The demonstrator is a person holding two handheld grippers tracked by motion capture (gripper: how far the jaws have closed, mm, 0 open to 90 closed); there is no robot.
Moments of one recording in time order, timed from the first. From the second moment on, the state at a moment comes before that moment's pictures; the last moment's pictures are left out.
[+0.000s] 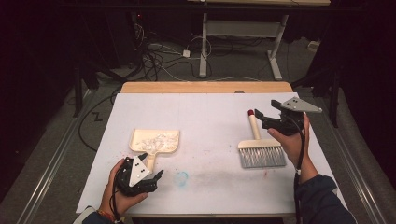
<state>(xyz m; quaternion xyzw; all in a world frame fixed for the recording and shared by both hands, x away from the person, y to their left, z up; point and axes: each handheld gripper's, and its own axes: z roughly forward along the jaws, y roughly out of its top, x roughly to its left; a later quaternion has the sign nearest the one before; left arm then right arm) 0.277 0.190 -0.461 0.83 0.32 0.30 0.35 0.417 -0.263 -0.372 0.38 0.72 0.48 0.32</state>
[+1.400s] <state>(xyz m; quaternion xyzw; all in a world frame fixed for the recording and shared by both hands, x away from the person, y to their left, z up) 0.276 0.189 -0.461 0.83 0.31 0.30 0.35 0.339 -0.268 -0.369 0.29 0.75 0.48 0.35</state>
